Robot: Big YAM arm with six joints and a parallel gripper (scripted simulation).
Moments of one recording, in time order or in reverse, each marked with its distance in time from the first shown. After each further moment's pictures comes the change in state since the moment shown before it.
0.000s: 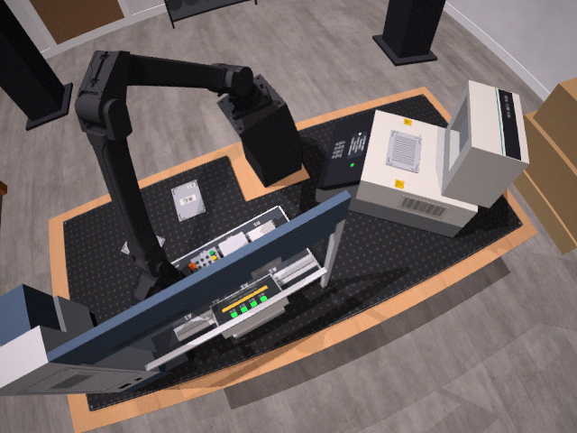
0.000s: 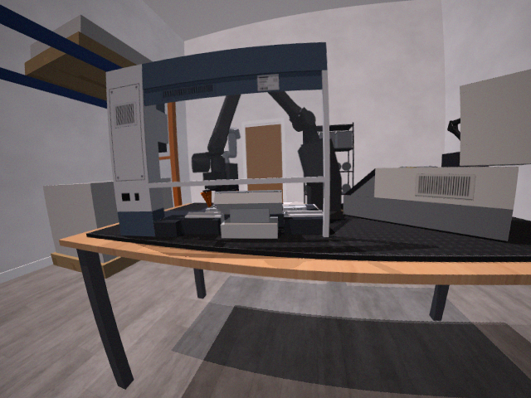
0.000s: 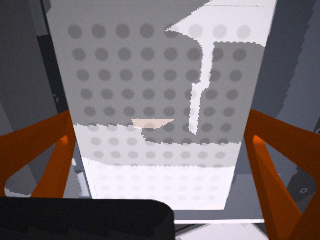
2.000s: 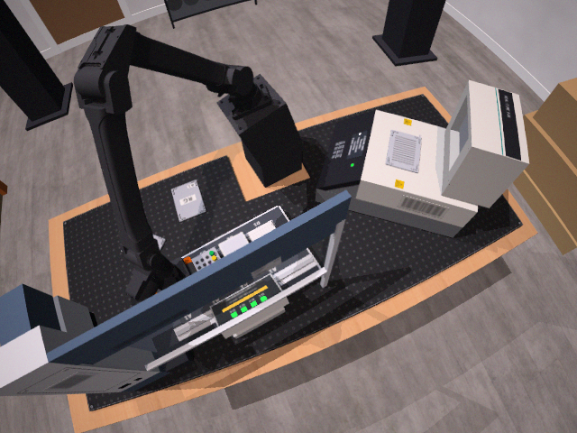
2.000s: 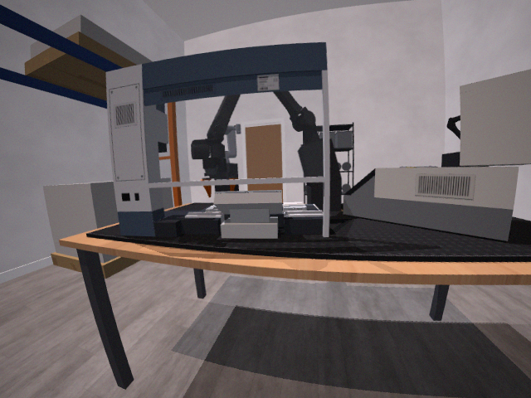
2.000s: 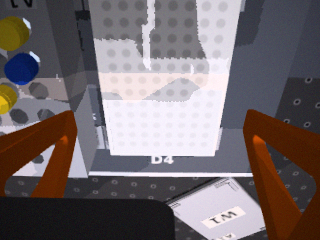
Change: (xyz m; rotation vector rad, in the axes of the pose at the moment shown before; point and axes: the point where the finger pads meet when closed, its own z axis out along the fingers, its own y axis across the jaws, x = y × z) arm -0.001 0.003 -0.050 -0.002 0.002 -0.004
